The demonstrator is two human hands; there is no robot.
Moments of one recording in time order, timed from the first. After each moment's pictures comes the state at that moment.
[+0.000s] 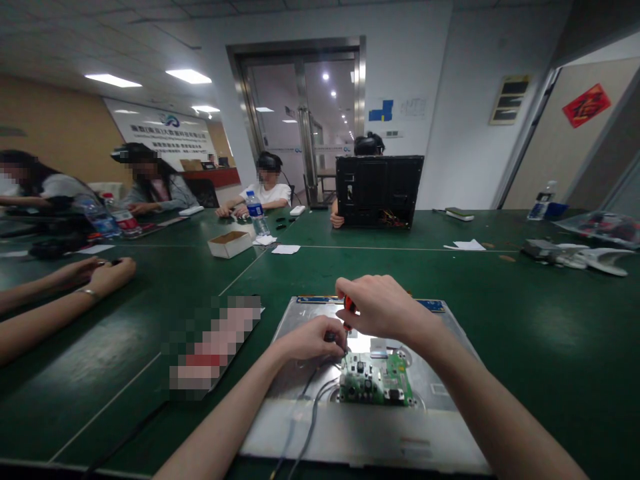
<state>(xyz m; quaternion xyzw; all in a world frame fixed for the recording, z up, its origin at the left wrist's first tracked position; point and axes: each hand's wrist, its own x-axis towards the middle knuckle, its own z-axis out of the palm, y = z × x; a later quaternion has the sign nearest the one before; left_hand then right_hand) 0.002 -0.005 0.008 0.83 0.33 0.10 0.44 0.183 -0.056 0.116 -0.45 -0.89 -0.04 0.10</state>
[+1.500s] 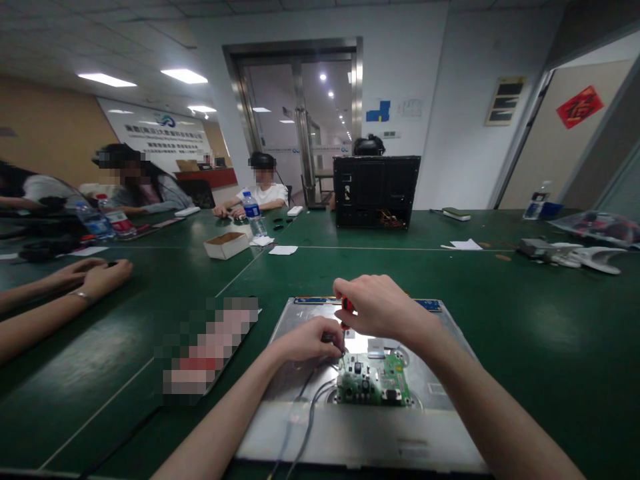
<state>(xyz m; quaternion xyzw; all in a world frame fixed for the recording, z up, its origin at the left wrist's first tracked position) 0.002 -0.004 0.007 0.82 0.34 0.10 0.45 0.184 -0.053 0.113 -0.45 -0.88 -0.06 0.11</state>
